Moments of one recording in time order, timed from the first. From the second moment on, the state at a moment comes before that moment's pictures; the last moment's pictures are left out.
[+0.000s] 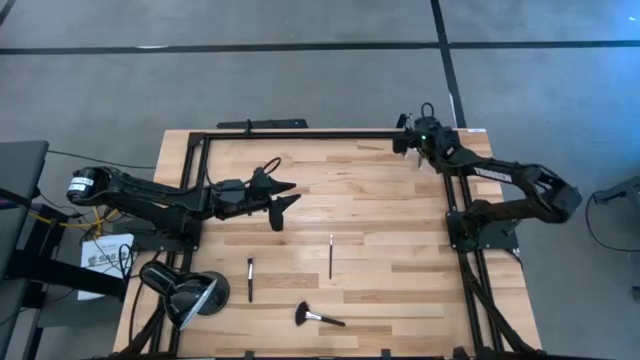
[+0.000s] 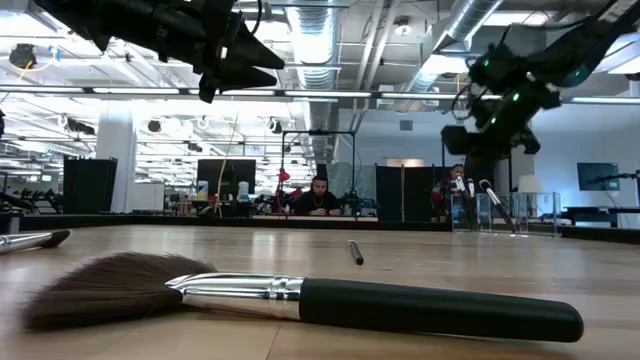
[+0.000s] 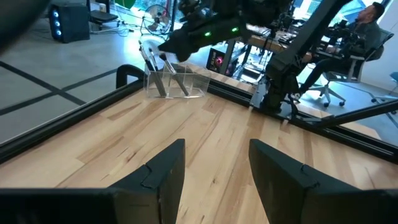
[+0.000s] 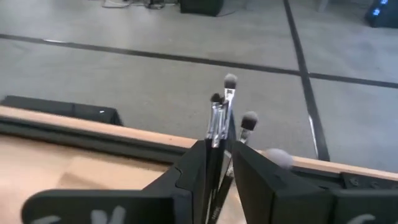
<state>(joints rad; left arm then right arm) -0.05 1.16 0.54 0.44 -0.37 -0.24 -0.81 1.21 0.53 0.09 0.48 0.24</state>
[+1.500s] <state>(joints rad) -0.16 1.22 0.55 0.42 -0.51 -0.49 -0.06 1.06 0.53 -0.07 0.26 0.18</state>
